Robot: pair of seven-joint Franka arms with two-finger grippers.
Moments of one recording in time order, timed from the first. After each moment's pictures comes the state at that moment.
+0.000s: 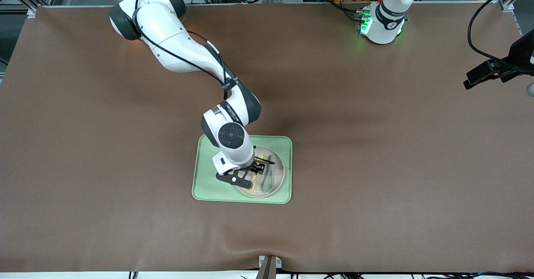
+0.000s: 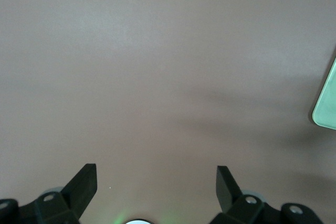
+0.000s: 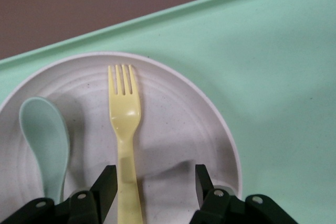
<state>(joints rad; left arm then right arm) -0.09 -0.02 0.07 -1.57 0.00 1.51 -0.21 0.61 1.07 -0.02 -1.01 0.02 2.15 0.90</state>
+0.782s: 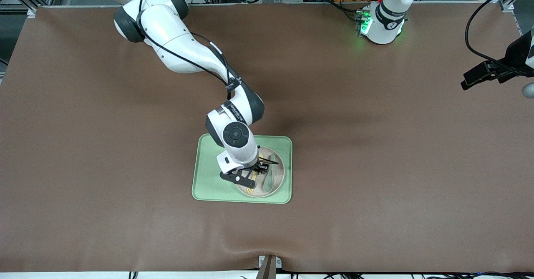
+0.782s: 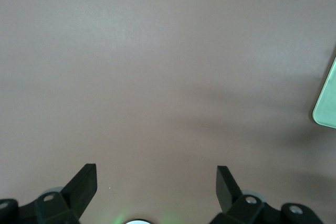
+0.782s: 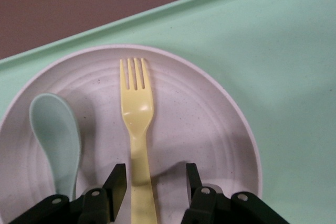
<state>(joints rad) -0.09 -0.02 0.07 -1.57 0.00 1.52 -0.21 0.62 1.09 -0.02 -0.97 0.02 2.15 0.93</state>
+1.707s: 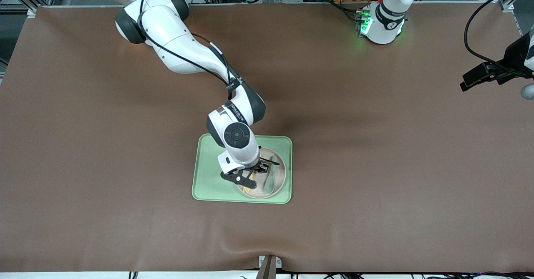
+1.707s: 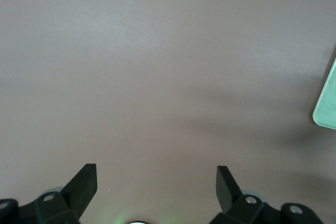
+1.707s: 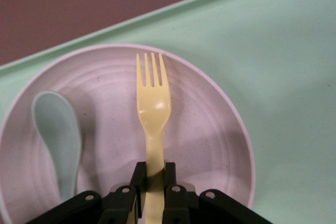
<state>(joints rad) -0.09 -0.02 0.07 -1.58 0.00 1.53 -0.21 0.61 1.10 -0.01 -0.91 0.03 2.10 0.95</state>
